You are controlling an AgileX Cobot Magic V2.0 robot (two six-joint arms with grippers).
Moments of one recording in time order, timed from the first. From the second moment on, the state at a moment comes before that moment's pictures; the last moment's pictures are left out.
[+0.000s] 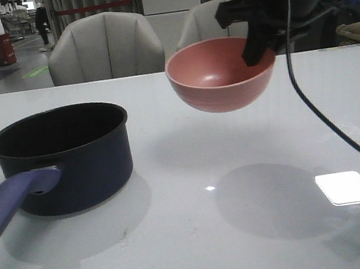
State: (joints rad) left arm -0.33 0.08 -0.36 -0.08 0.53 -0.01; right arm 0.31 1.73 -1.28 0.21 0.49 -0.11
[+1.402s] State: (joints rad) left arm -0.33 0.08 -0.36 -0.08 0.53 -0.01; right arm 0.25 1.39 -1.07 0.18 0.49 -0.12
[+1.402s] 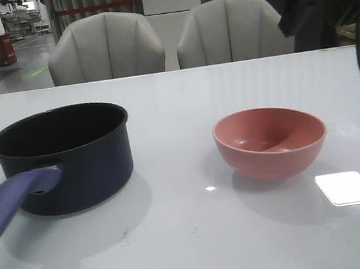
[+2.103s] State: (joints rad) left arm -0.33 0.08 -0.36 -0.08 0.53 -0.01; right arm 0.26 0.40 -0.36 0.17 0.19 -0.14
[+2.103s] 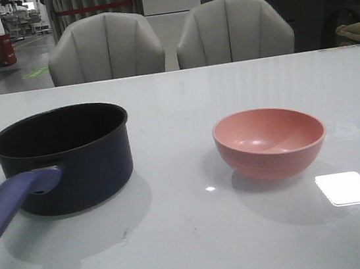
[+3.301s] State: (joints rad) left arm -0.33 0.70 -0.78 0.18 0.62 -0.24; right arm 0.26 0.11 -0.16 0.17 0.21 -0.14
